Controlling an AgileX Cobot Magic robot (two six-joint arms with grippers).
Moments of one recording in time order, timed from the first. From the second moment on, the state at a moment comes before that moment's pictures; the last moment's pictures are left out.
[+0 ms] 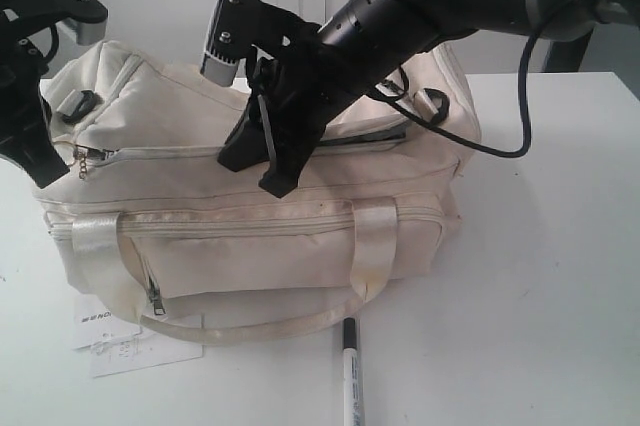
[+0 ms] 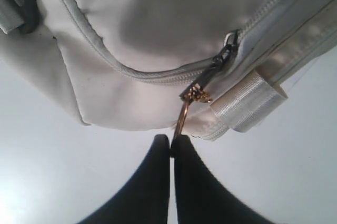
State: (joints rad) left arm -0.30 1.39 -1.30 0.16 1.25 0.34; right arm 0.41 1.86 -1.54 0.72 0.91 -1.35
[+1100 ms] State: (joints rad) left arm -0.19 1.39 -1.30 0.09 1.25 0.38; right arm 0.41 1.86 -1.54 0.70 0.90 -1.33
